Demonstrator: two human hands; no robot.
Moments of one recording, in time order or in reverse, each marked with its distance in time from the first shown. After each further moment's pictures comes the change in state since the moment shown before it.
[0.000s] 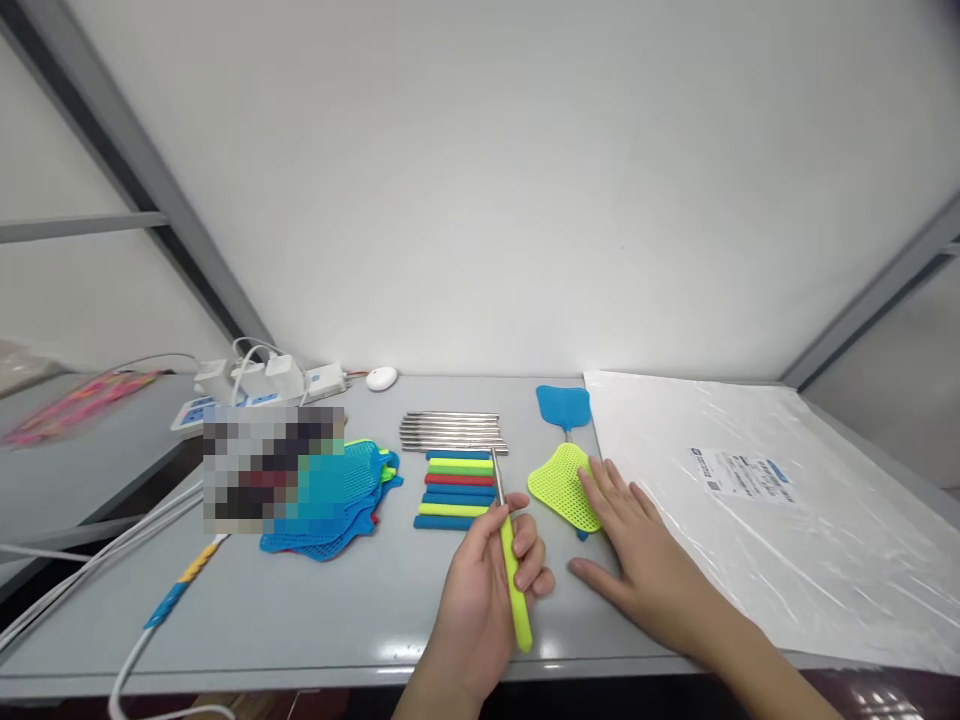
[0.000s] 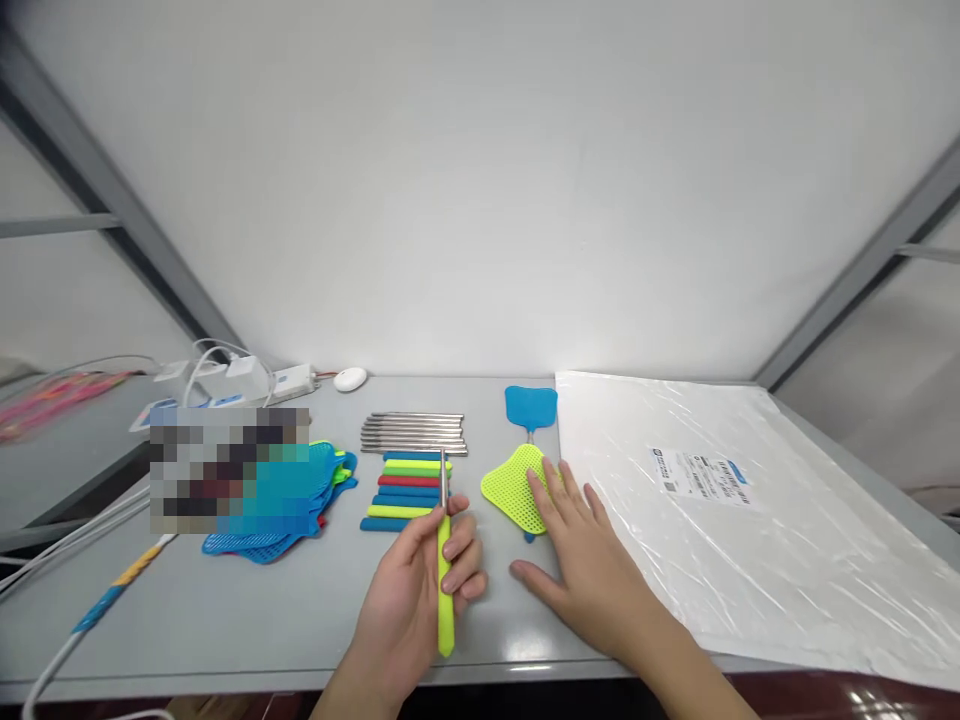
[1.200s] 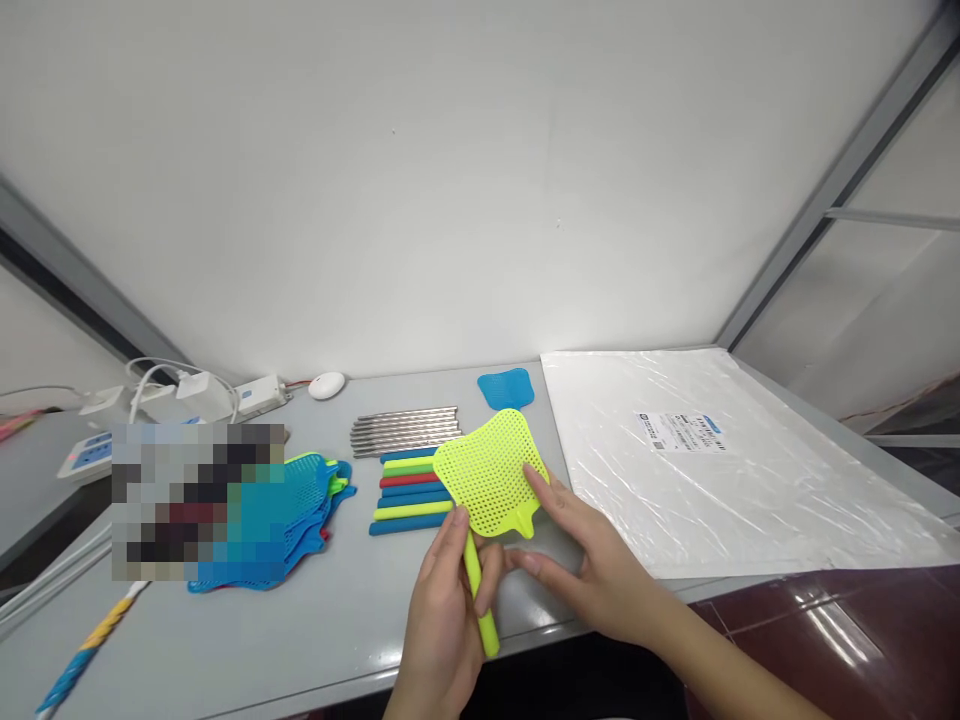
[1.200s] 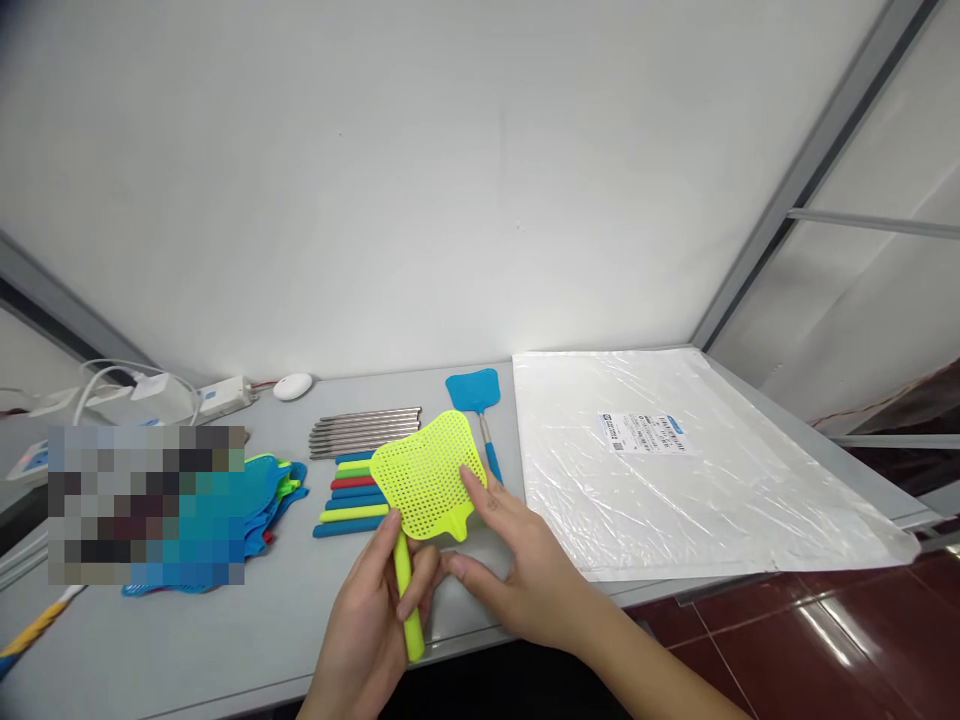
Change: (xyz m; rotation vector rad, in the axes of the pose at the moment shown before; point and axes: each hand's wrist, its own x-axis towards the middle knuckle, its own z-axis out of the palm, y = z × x) left_hand -0.006 -0.017 0.000 0.316 0.068 0.165; right_hand -0.009 -0.032 -0.009 0.768 0.169 -0.056
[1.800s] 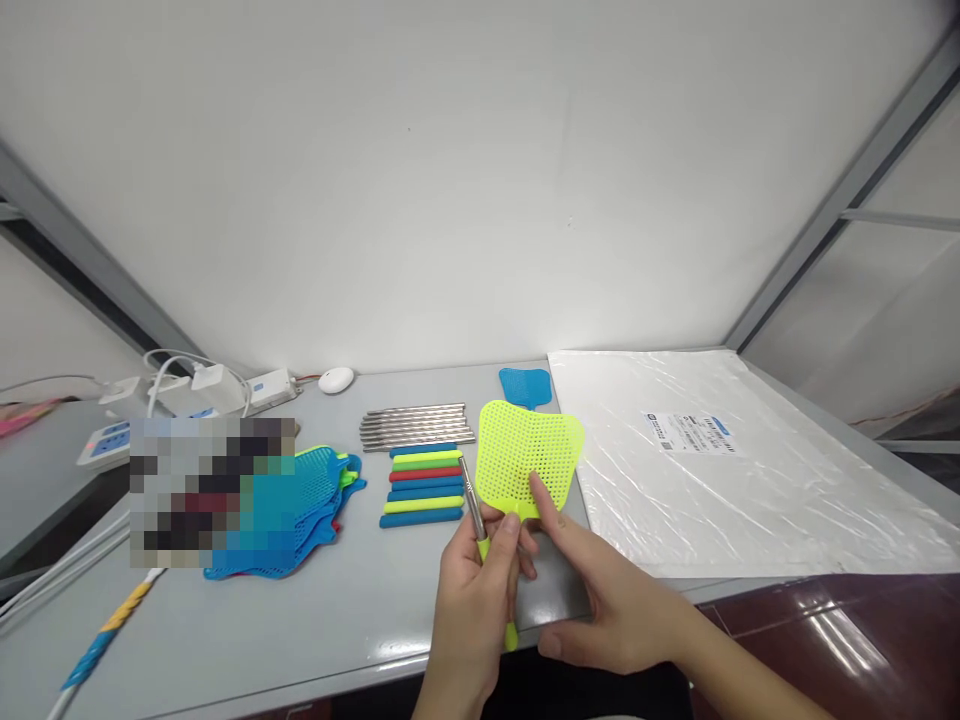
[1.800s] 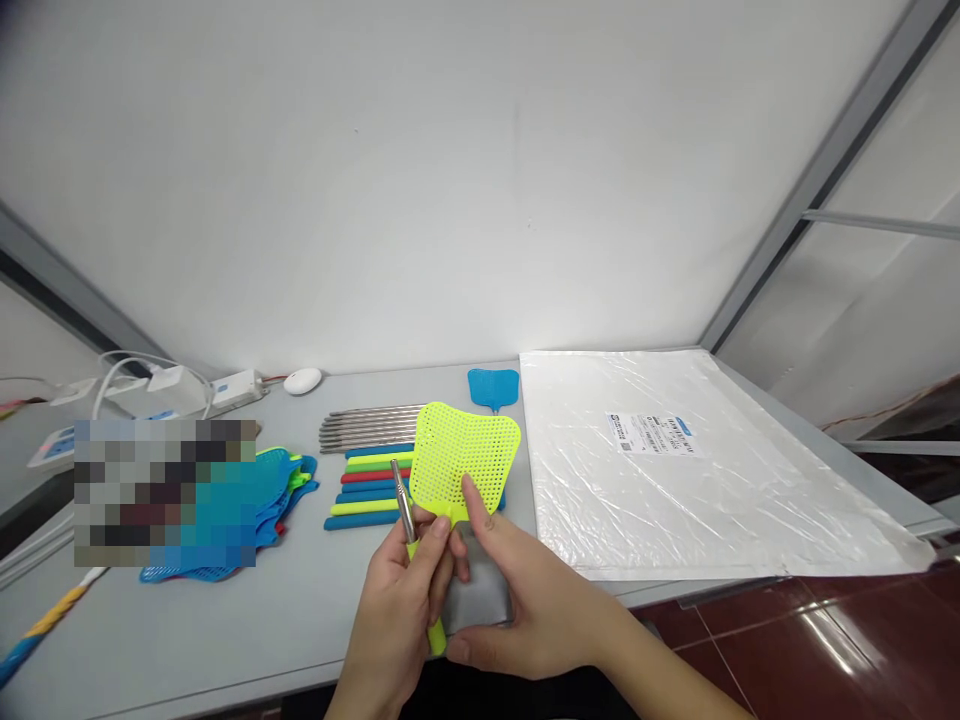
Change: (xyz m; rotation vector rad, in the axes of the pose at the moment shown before) left_hand -0.002 -0.008 0.007 0.305 0.110 0.087; right_hand -0.011 -0.010 -0.004 0.092 -0.255 -0.005
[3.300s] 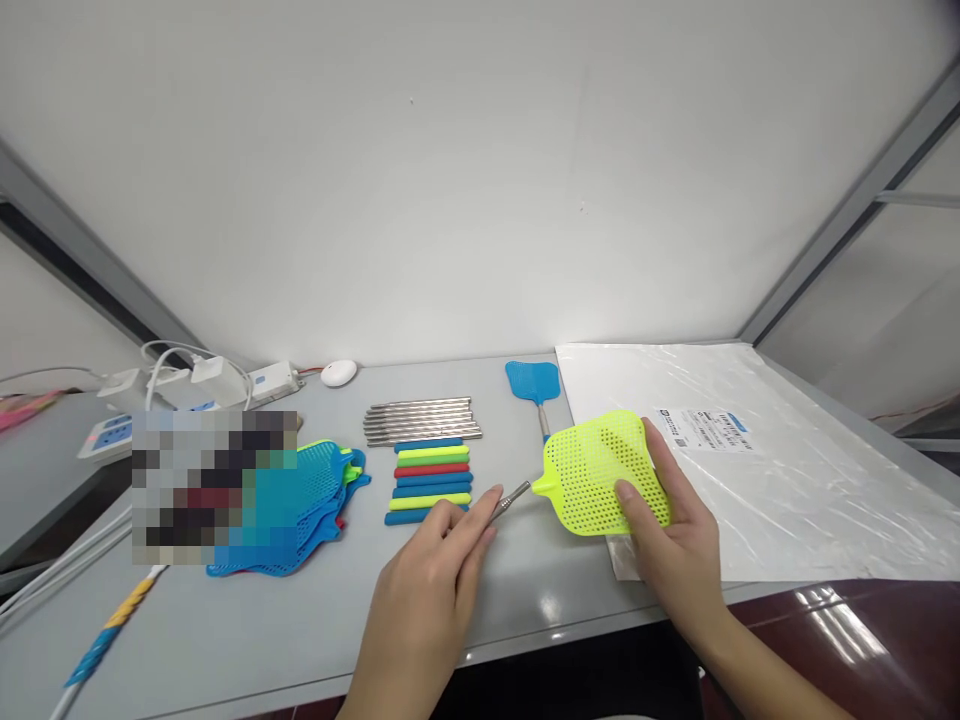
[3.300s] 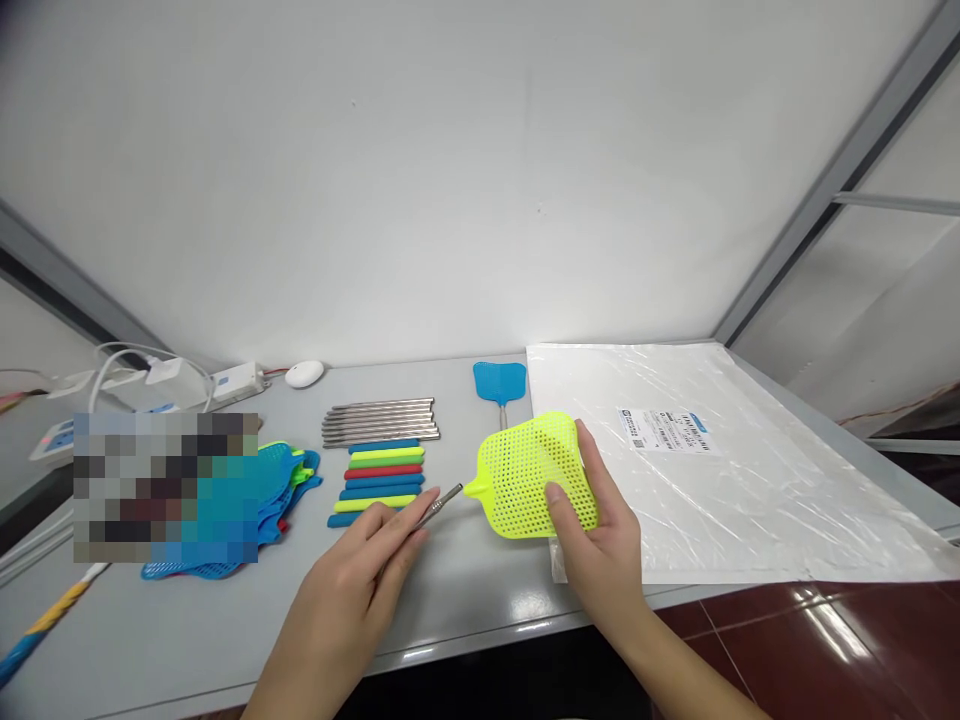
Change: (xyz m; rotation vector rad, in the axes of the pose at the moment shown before) left_hand 0.009 0.034 -0.052 0.903 -0.058 0.473; right_hand 0.005 0.018 -0.002 0.067 0.986 0.217
